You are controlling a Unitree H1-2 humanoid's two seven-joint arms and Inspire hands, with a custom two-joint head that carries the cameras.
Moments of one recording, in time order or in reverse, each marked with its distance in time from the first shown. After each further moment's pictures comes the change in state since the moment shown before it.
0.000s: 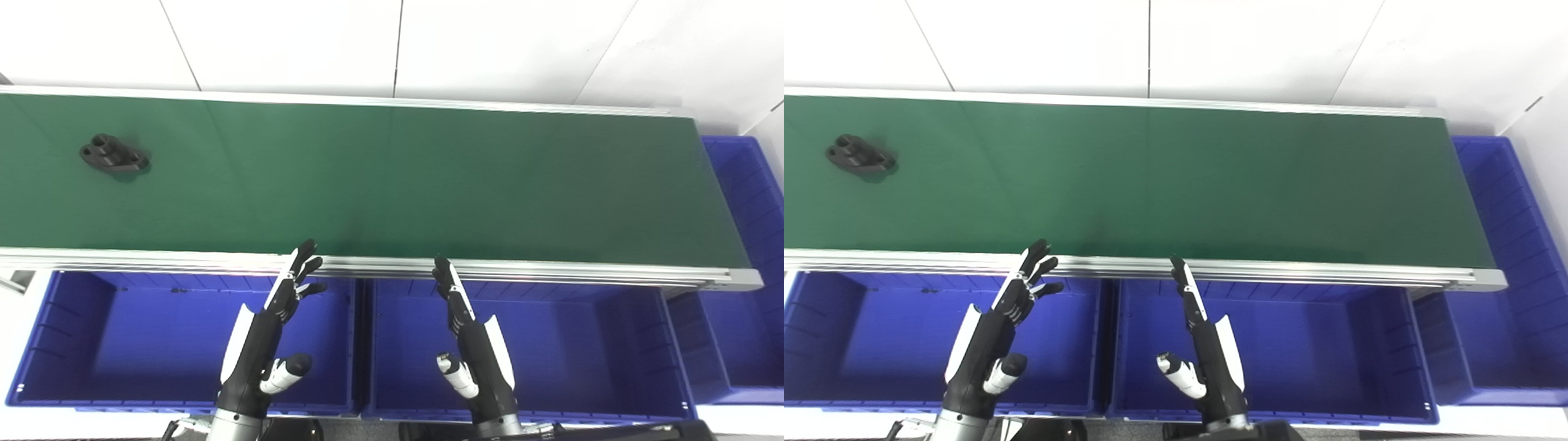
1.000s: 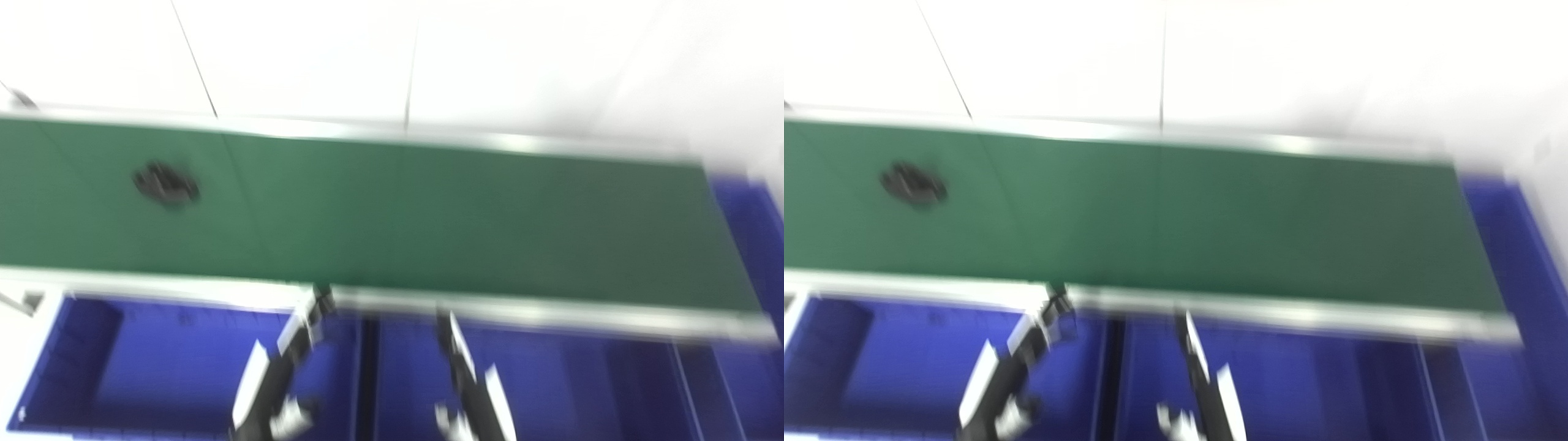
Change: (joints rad) left arm -0.033 0.012 -0.041 0.149 -0.016 -0.044 0.051; right arm -0.031 -0.033 0.021 0.136 0.003 -0.003 -0.040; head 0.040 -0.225
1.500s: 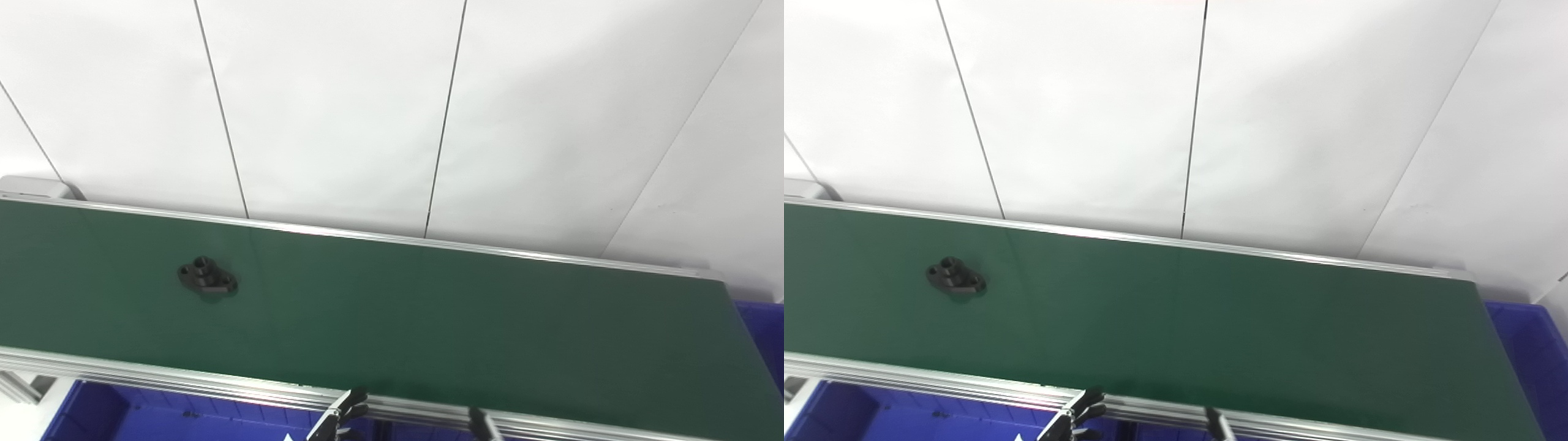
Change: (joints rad) left arm -0.095 0.021 -0.103 0.074 0.018 -0.002 0.139; right arm -0.024 -0.071 0.017 -0.116 0.030 0.000 -0.119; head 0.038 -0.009
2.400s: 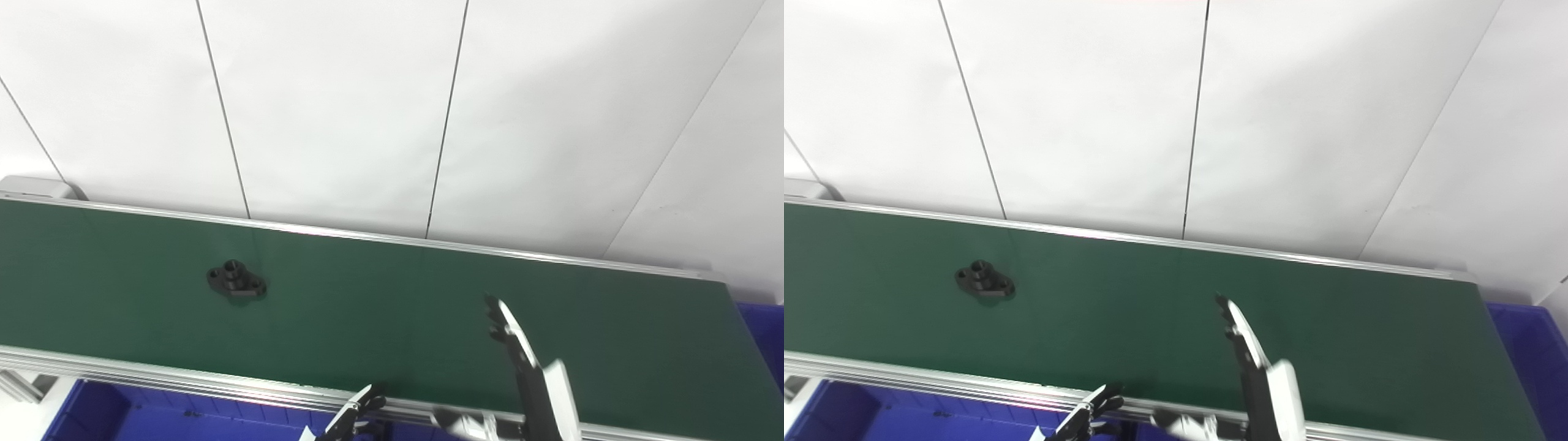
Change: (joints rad) left arm -0.040 -0.004 -0.071 0.024 0.025 0.000 0.042; right arm -0.281 0.131 -0.218 -0.282 -0.340 0.314 0.281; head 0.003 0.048
